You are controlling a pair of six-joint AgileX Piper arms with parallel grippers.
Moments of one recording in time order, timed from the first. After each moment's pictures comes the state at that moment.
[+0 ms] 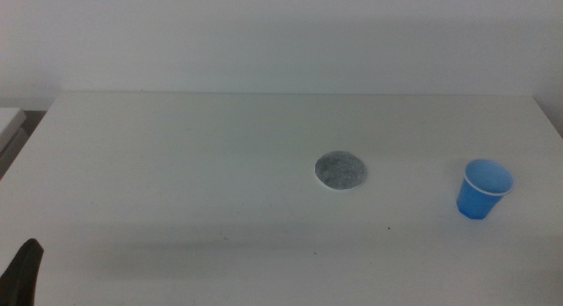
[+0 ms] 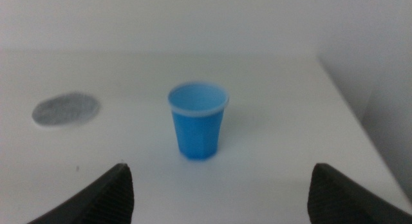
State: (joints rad) left arm -0.10 0.00 0.00 0.10 0.08 -0.07; right arm 0.01 0.00 0.00 0.03 0.27 -0.06
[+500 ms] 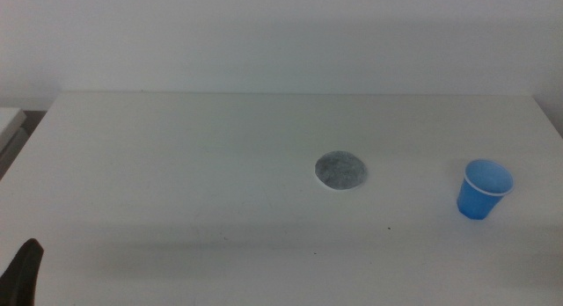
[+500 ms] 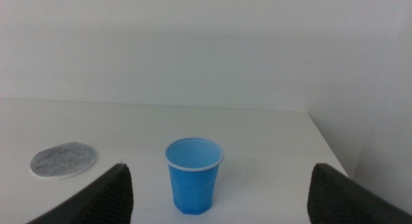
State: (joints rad) left arm -0.10 0.00 0.00 0.10 0.08 -0.07; right arm 0.01 0.00 0.00 0.02 0.15 -0.07
